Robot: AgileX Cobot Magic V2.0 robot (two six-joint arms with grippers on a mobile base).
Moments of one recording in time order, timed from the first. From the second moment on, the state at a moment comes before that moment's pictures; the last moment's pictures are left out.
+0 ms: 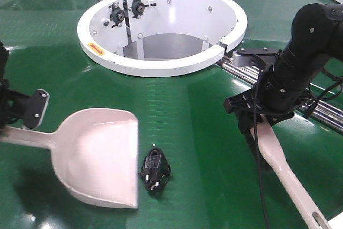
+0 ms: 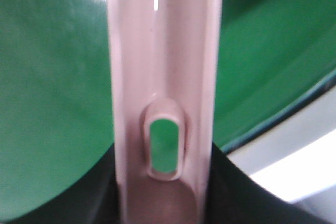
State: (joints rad) left arm -0.14 1.68 -1.24 0.37 1.25 1.26; right arm 0.25 1.69 -1.39 0.13 1.23 -0.04
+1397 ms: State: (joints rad) left arm -0.21 1.69 -1.24 0.29 1.18 1.30; right arm 0.25 1.69 -1.39 0.13 1.23 -0.04
